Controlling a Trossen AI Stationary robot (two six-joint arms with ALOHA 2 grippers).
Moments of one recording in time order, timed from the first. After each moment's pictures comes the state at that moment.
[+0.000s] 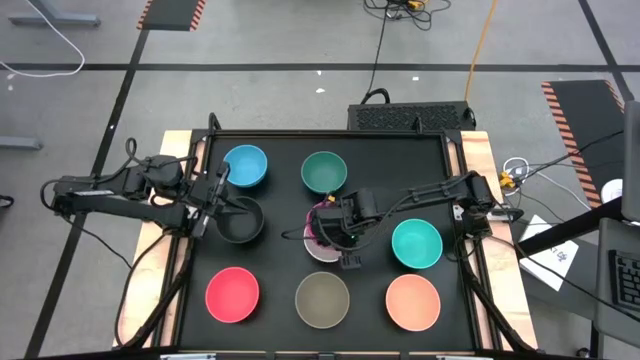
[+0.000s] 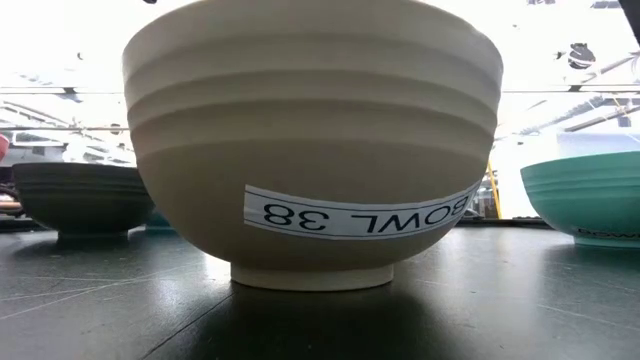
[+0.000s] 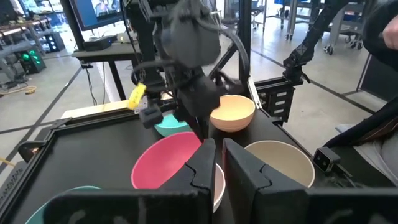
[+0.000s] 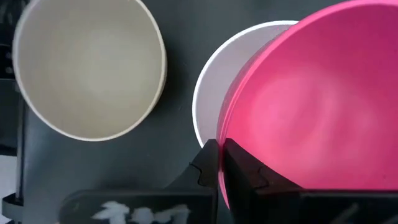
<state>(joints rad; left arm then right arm) 0.00 0.61 0.78 -0.35 0.26 0.14 0.16 1.97 1.85 -1.18 -0.13 0.04</state>
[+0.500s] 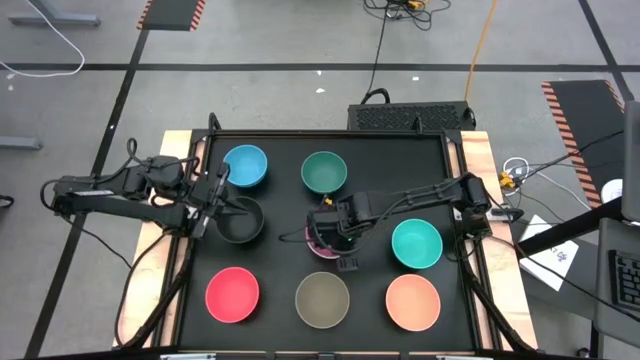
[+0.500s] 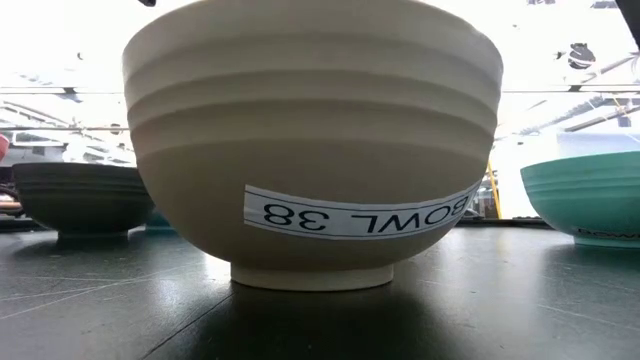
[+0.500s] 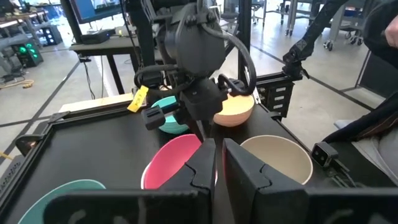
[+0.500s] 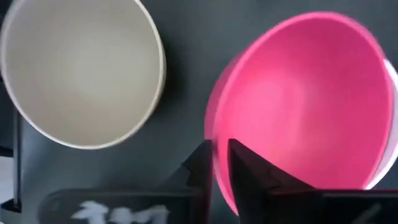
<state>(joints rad) 0.00 0.61 0.78 -0.37 0.26 0.13 0.16 1.99 1.85 -1.16 -0.15 0.07</state>
